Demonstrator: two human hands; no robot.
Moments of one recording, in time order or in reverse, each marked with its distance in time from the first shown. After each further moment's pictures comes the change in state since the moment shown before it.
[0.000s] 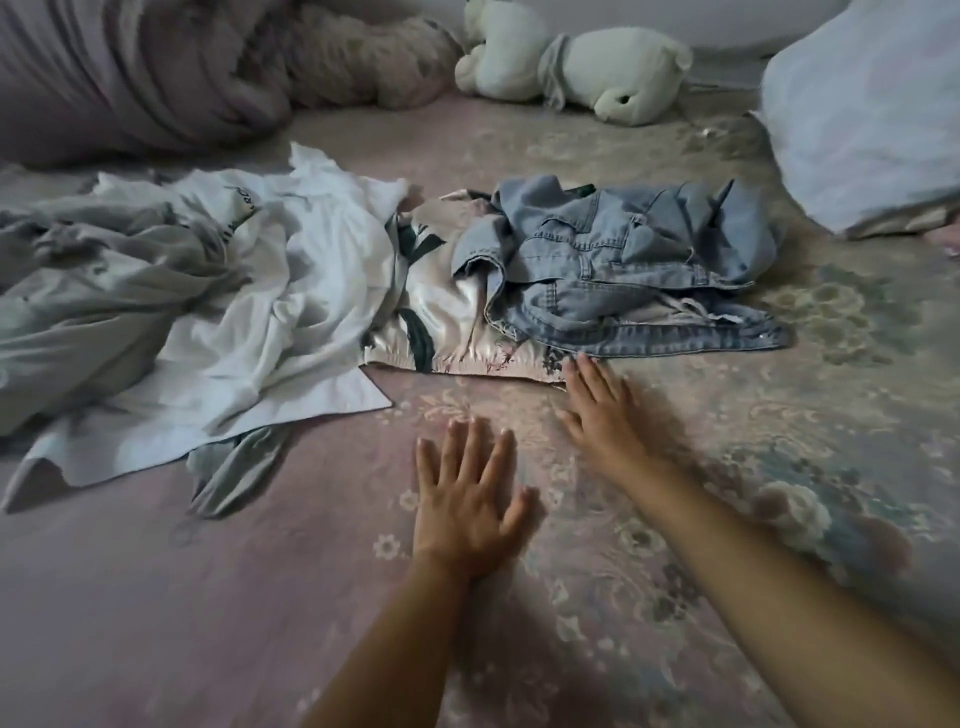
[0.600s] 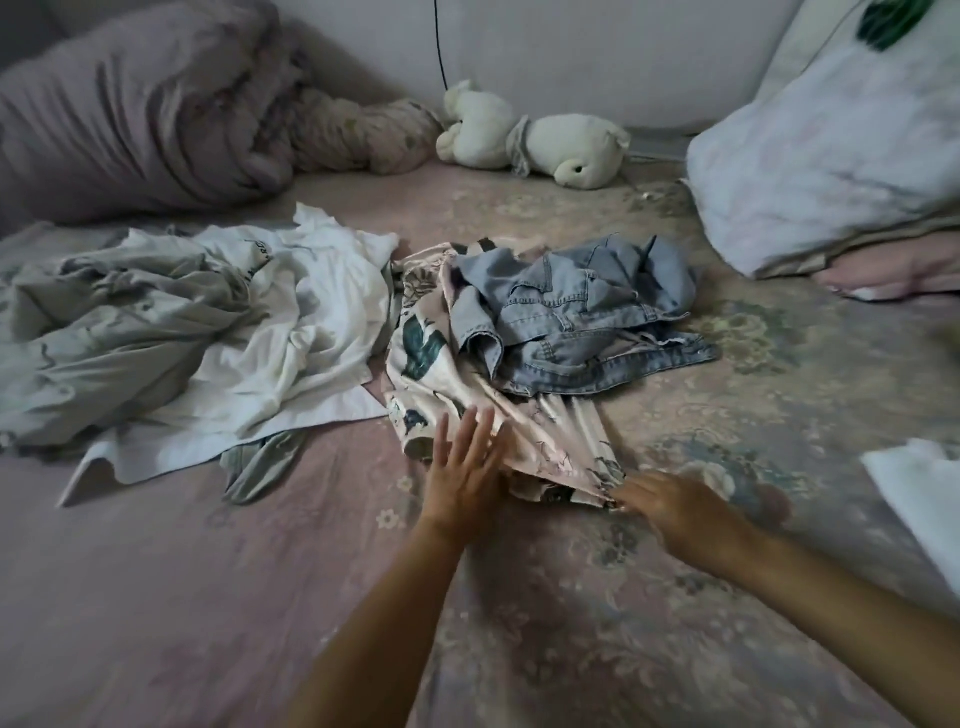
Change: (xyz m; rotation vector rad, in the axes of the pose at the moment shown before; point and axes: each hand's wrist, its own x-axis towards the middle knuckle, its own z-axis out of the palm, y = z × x) left_hand -0.005 0.012 -0.048 0.048 0.198 0.317; right_hand -0.161 0.046 -0.080 -0.111 0.025 -0.475
